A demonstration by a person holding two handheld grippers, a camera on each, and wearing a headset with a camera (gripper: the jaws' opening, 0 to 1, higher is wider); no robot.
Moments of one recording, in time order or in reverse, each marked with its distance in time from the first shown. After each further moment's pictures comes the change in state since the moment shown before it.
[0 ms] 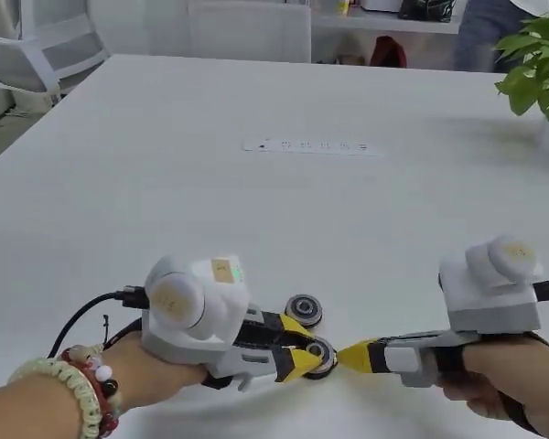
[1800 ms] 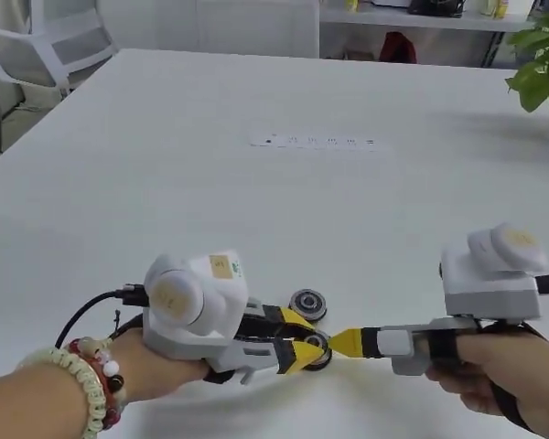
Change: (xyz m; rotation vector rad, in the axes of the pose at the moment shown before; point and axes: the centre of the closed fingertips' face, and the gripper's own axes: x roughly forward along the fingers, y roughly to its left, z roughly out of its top) left arm -0.001 0.006 0.000 -0.015 -0.019 0.040; right arm 0.002 0.018 0.011 0.082 -0.026 -0.024
